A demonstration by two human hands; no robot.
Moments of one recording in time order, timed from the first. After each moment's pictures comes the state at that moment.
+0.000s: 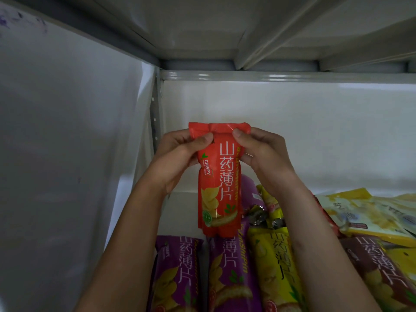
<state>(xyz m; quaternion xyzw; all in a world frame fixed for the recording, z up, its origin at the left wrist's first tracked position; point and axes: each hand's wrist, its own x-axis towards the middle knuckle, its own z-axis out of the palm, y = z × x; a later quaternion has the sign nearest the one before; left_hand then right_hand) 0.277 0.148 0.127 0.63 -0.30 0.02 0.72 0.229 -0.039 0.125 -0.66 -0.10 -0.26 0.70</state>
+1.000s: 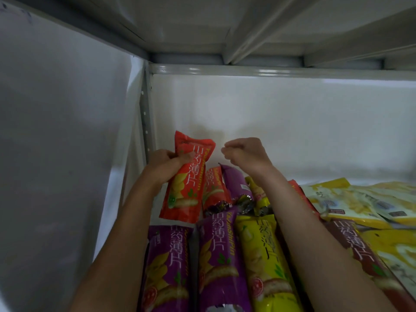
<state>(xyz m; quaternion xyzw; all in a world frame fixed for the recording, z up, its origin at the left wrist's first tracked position) 0.312 0.156 0.085 0.80 -0.13 -0.01 0.58 0.260 -0.060 0.103 -0.81 0.05 -0.25 0.53</state>
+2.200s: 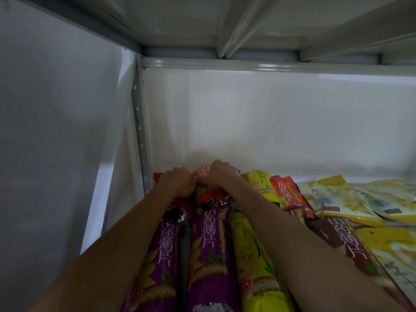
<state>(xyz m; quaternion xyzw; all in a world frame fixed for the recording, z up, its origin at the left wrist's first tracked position) 0.368 0.103 0.020 0.97 -0.22 0.04 0.02 0.299 -0.032 0.060 -0.97 0.09 -0.06 0.20</state>
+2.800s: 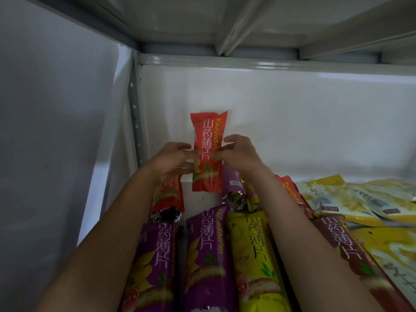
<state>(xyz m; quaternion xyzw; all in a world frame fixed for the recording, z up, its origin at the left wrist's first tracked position) 0.352 0.116 0.077 0.73 -0.18 -0.13 0.64 0.266 -0.062 0.099 -0.83 0.09 -0.19 0.52</state>
